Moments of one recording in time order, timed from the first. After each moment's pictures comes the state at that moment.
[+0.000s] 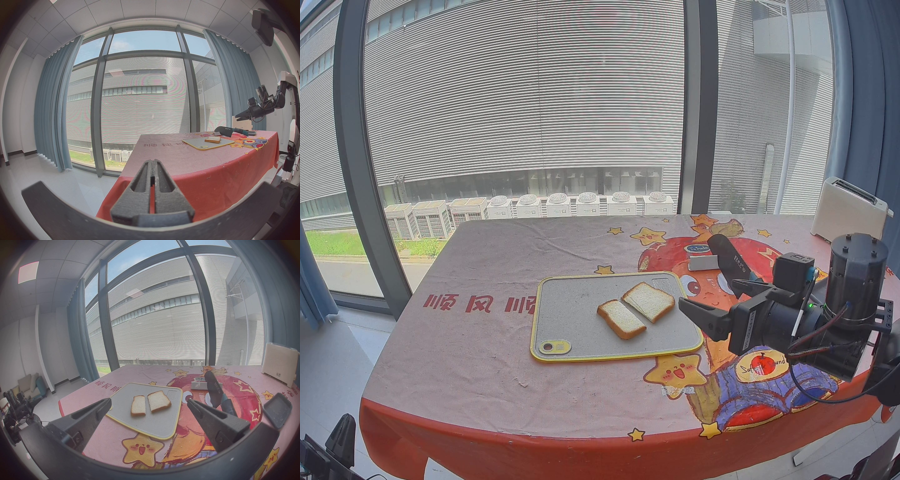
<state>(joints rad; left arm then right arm) -0.01 0.02 -0.02 0.00 -0.02 0.01 0.72 1.54 -0.60 -0.64 -0.18 0.22</state>
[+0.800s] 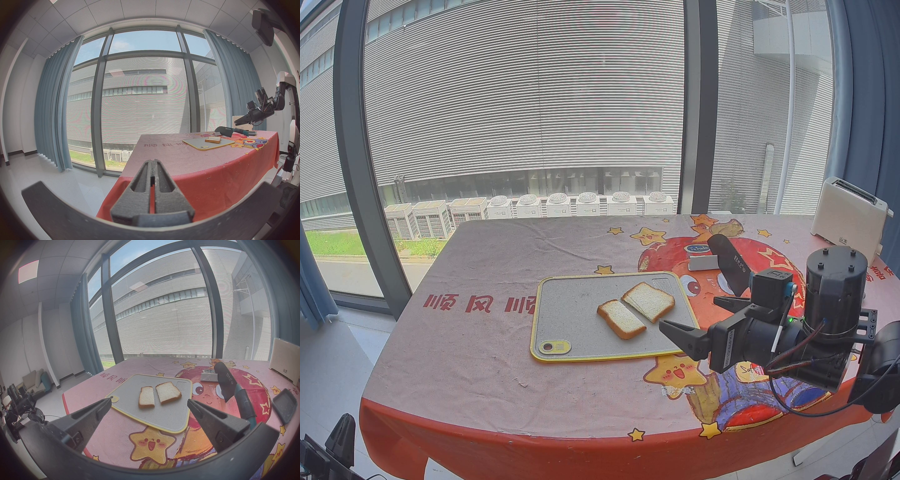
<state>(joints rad) -0.01 0.02 -0.02 0.00 -0.02 0.01 0.77 1.59 -0.60 -0.64 -0.17 0.23</state>
